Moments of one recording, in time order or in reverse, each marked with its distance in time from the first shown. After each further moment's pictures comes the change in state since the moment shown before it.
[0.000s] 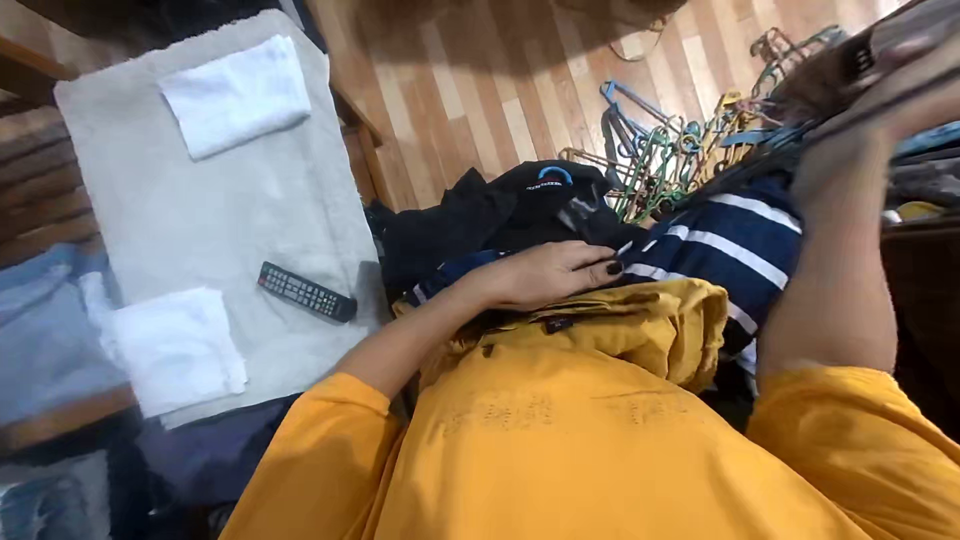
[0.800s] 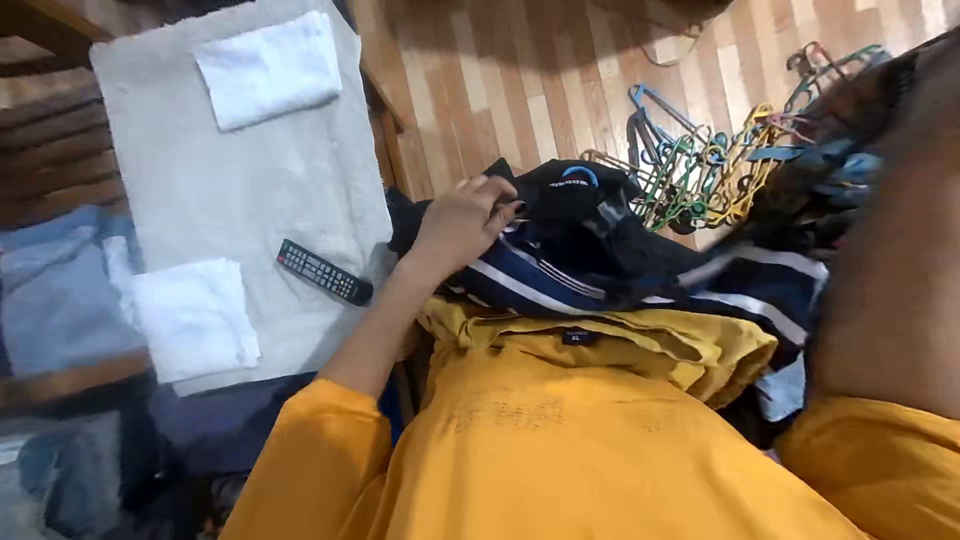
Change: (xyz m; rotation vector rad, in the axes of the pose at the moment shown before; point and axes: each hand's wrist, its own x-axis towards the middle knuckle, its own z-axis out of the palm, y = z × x) left_hand -0.072 -0.050 -0.044 0.496 0.567 -0.225; right_hand -0.064 -0.057 0.003 -0.179 -0.705 -0.512
